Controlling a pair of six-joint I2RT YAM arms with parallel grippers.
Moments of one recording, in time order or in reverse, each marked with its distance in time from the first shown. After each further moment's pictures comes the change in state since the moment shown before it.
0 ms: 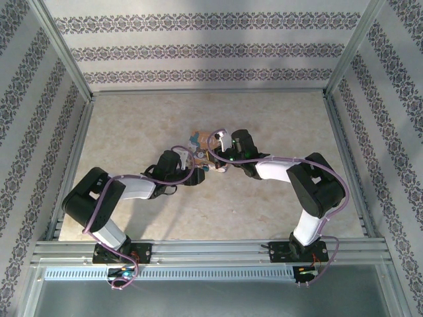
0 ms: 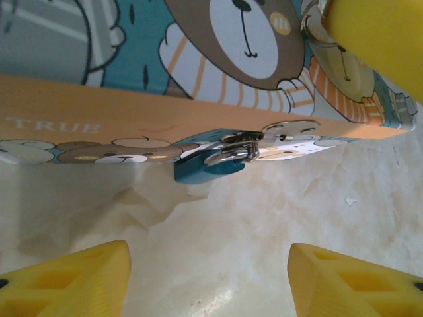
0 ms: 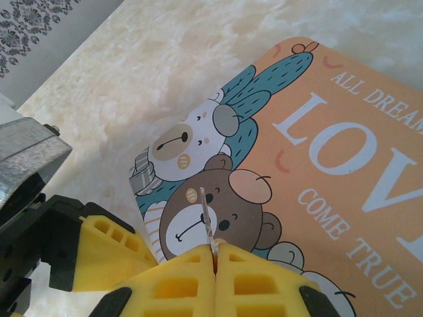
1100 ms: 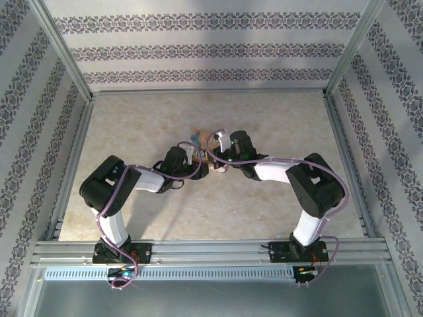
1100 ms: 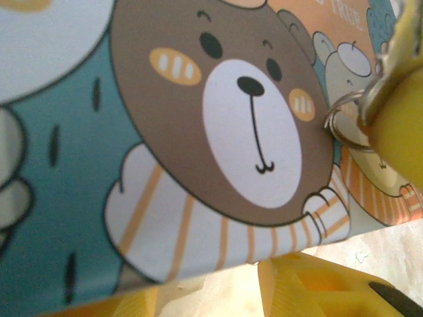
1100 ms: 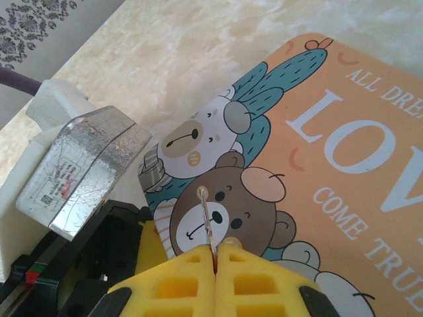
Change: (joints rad) left arm -0.008 0.182 0.097 0.145 0.002 -0.034; right arm 0.019 0.000 -0.006 0.018 0.034 0.028
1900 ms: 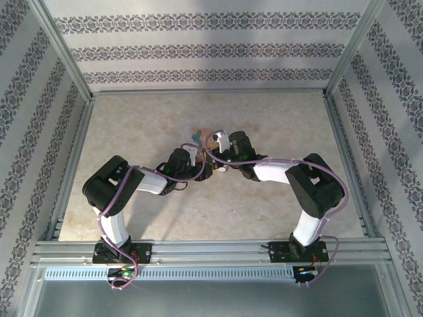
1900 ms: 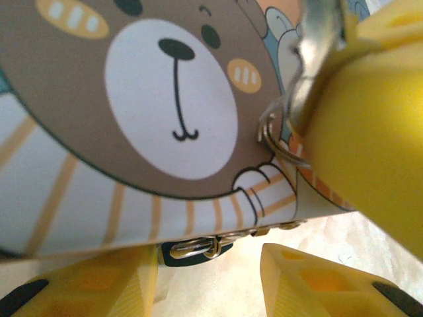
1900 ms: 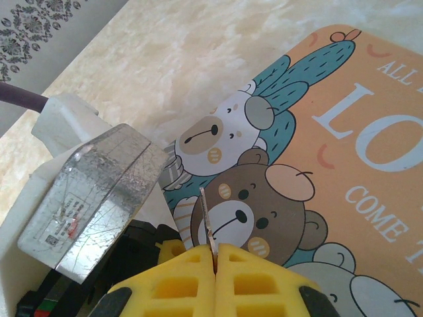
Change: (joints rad) left arm -0.040 0.014 0.000 0.044 -0.018 -0.019; right arm 0.011 0.000 0.000 0.003 0.003 0.019
